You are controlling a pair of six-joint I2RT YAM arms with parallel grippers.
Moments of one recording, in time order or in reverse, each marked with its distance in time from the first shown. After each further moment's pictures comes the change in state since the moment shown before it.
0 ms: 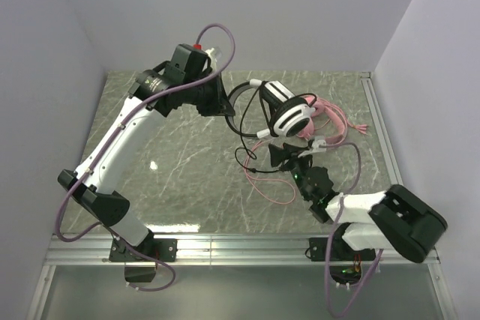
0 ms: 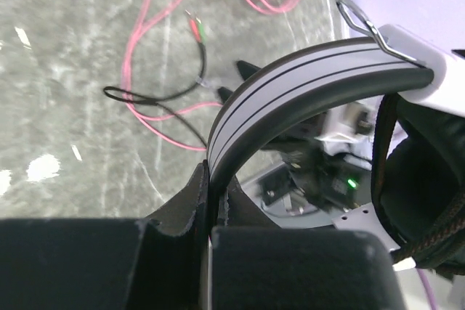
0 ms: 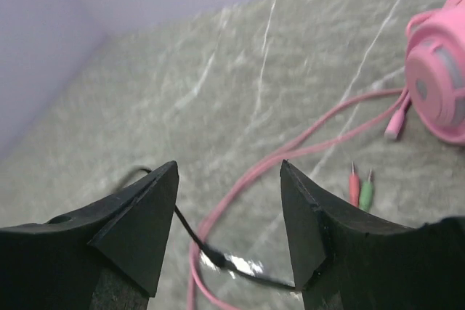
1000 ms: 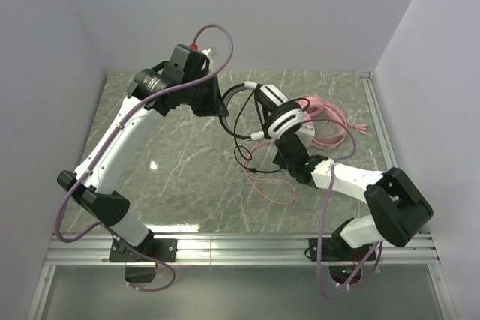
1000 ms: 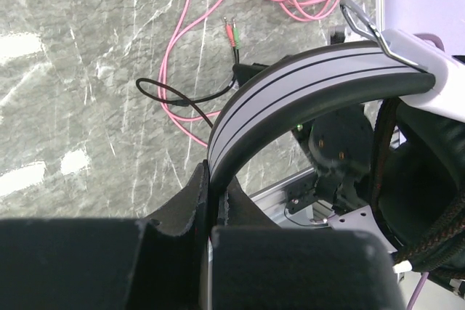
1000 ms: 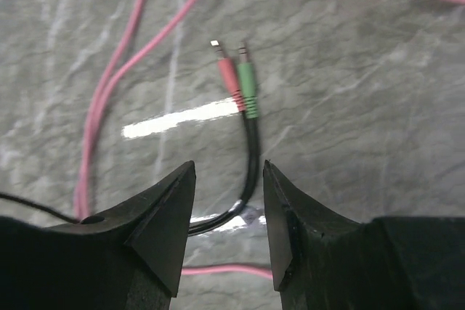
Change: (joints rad) left arm 0.020 0.005 0.029 -0.063 -0.087 0.042; right arm -0.066 0.093 0.517 -1.279 0.119 0.405
